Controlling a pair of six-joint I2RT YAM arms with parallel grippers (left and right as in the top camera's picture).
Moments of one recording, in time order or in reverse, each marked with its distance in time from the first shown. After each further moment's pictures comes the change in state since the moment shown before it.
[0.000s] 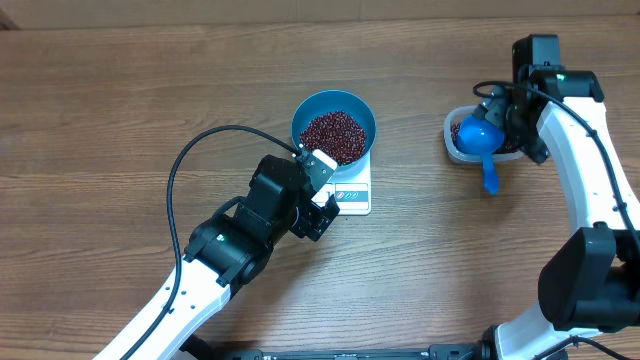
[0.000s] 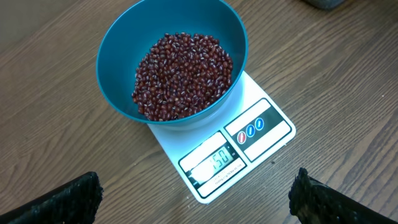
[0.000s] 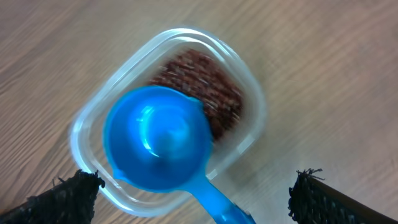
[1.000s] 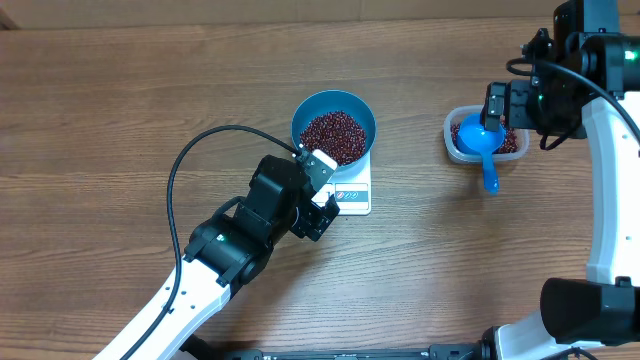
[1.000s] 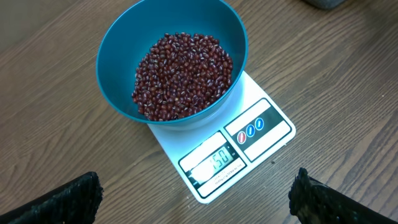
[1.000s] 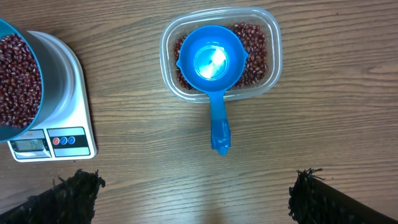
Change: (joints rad) left arm 0.000 0.000 0.000 0.000 0.000 0.000; right arm 0.000 -0.060 0.424 -0.515 -0.211 -0.571
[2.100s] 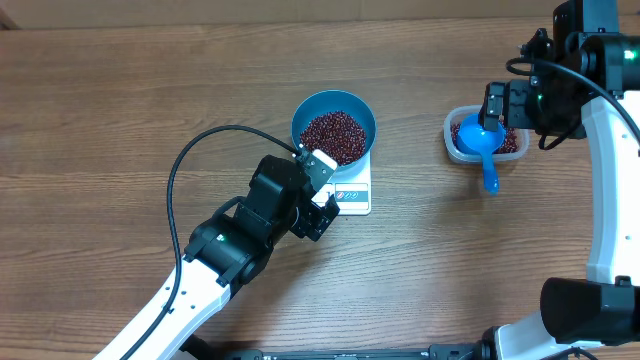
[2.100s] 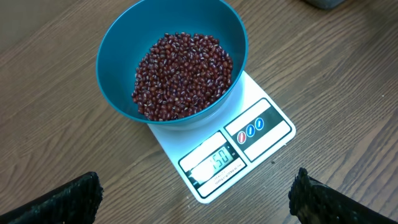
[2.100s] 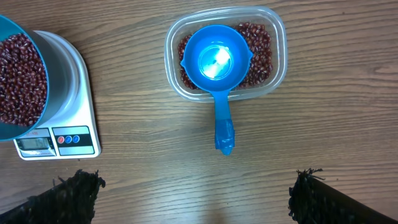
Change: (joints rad) left arm 0.000 0.000 0.000 0.000 0.000 0.000; right arm 0.000 0.002 0.000 0.000 -0.015 0.001
